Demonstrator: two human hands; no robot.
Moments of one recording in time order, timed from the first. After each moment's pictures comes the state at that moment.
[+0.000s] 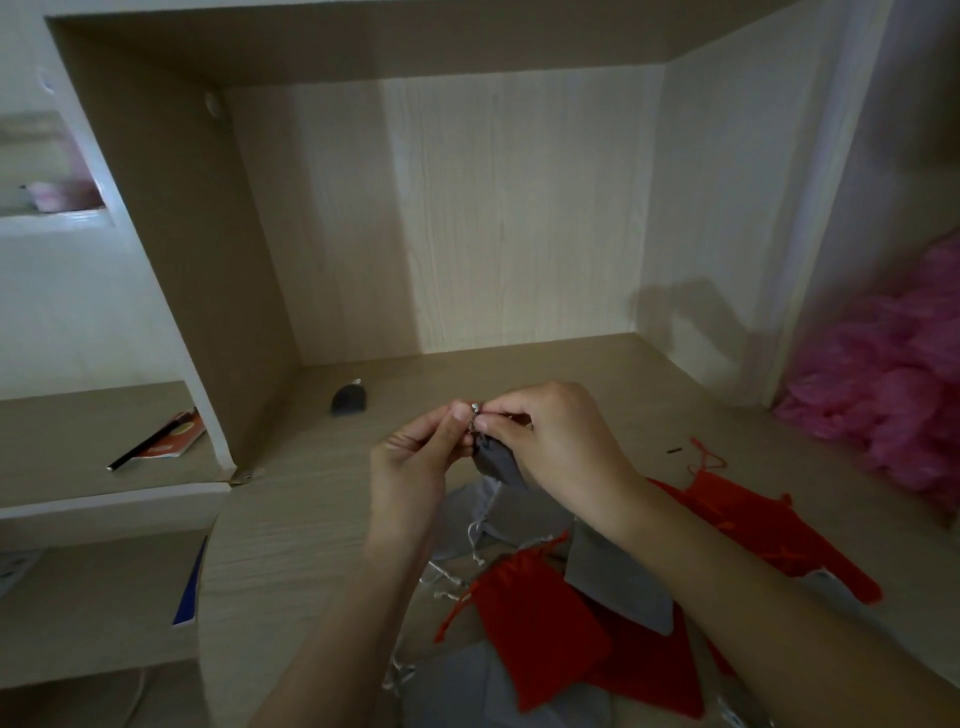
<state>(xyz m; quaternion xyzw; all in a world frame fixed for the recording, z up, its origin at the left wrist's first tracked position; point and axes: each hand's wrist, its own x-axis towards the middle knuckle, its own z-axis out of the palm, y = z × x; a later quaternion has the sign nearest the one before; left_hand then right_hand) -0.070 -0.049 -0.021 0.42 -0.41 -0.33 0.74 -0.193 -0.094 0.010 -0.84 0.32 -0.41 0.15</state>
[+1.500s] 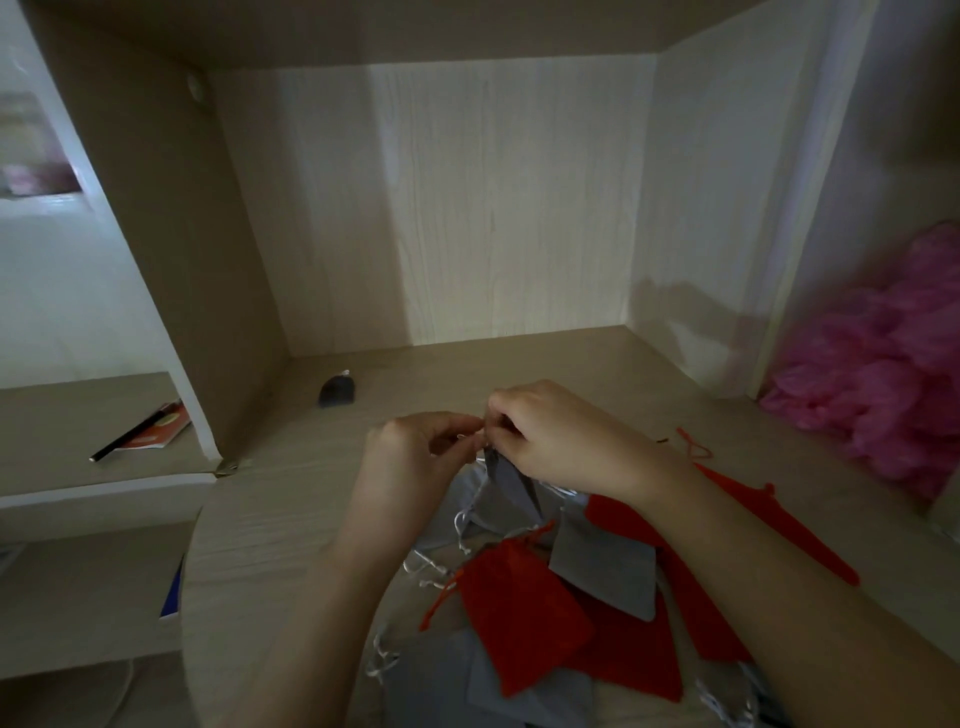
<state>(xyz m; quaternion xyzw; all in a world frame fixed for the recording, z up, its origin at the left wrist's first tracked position) -0.060 -0.037 -0.015 0.56 -0.67 -0.01 0.49 -0.210 -0.103 0.019 -0.93 0.30 -0.19 0.08</state>
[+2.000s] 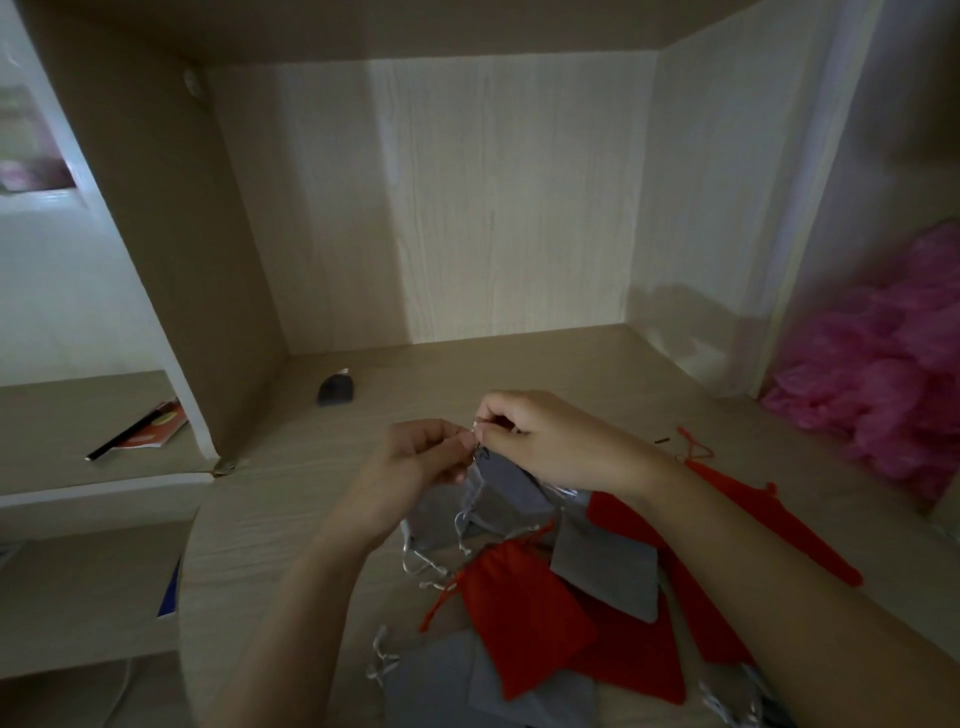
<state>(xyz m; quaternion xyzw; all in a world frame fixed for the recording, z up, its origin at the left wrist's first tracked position) -0.049 -0.044 -0.014 0.54 -0.58 -0.37 0.49 -0.209 -0.104 0.016 -0.90 0.30 -0.19 0.25</state>
